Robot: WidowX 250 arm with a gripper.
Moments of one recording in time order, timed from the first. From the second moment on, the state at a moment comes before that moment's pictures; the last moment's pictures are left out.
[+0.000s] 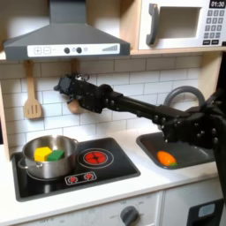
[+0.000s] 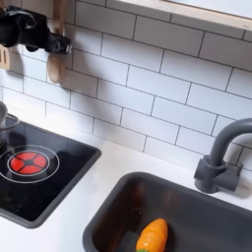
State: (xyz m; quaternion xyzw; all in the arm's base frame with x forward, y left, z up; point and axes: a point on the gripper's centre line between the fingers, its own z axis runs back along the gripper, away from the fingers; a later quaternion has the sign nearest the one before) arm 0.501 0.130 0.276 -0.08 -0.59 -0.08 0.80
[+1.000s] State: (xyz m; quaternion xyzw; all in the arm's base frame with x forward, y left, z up) arm 0.474 0.130 0.300 -0.07 -0.62 -0.08 0.78
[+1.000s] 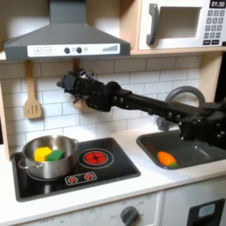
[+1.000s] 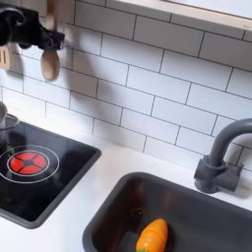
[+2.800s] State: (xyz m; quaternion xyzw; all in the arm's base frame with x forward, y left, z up) arm 0.383 0.187 0.268 0.02 -0.60 0.01 0.80
